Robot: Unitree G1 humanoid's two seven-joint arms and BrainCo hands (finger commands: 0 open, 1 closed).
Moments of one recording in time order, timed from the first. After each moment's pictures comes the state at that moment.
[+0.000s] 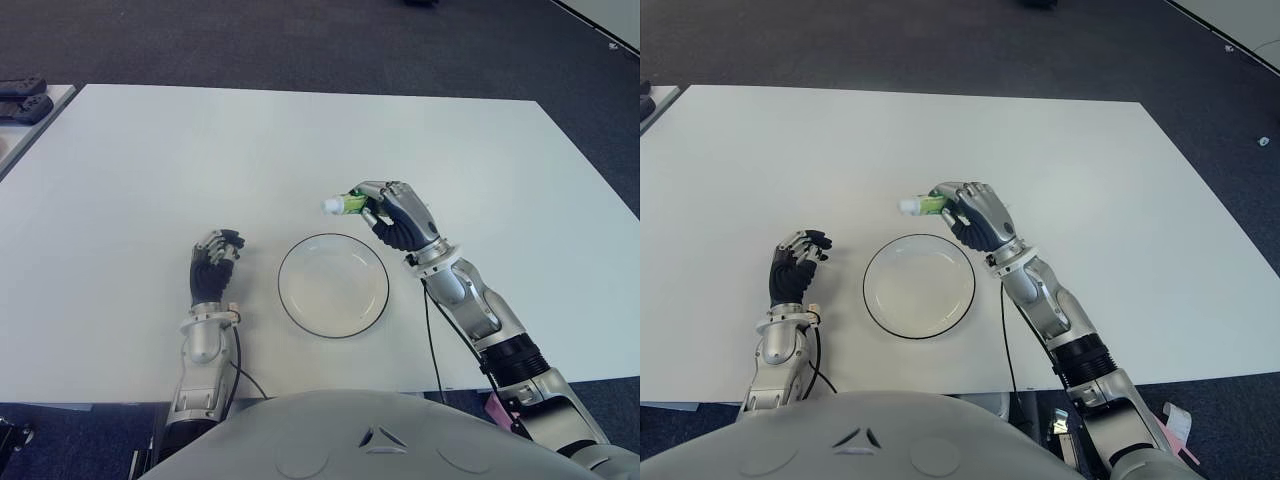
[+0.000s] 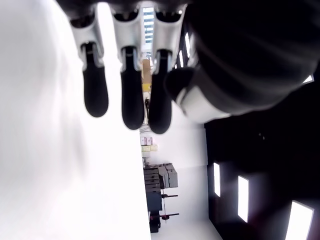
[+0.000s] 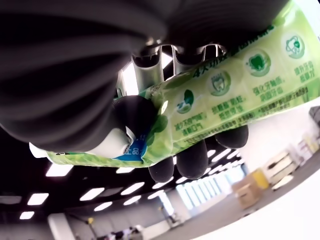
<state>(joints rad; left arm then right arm) 0.34 -0.03 0.04 0.08 0.12 -0.32 0.20 -0.12 -0.45 0.37 0.04 -0.61 -0.50 -0.19</state>
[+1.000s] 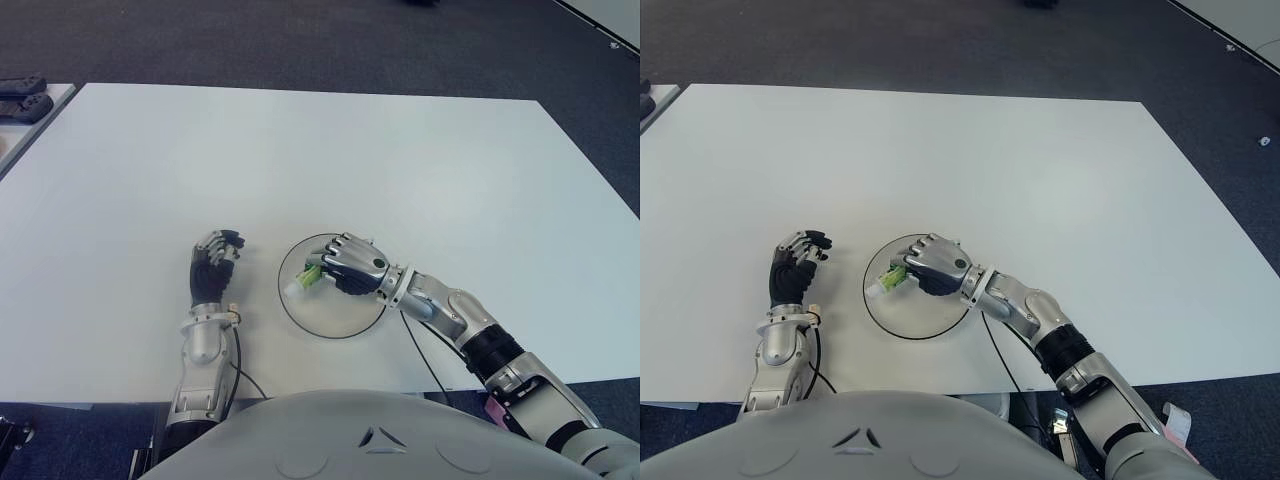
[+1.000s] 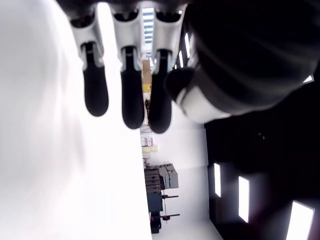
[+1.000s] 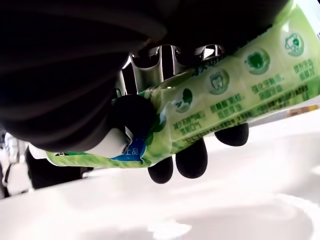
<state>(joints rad) 0.34 -0.03 0.03 0.08 0.12 -0.32 0.20 -0.20 -0.45 0.58 0.26 -0.91 -0.67 -0.15</state>
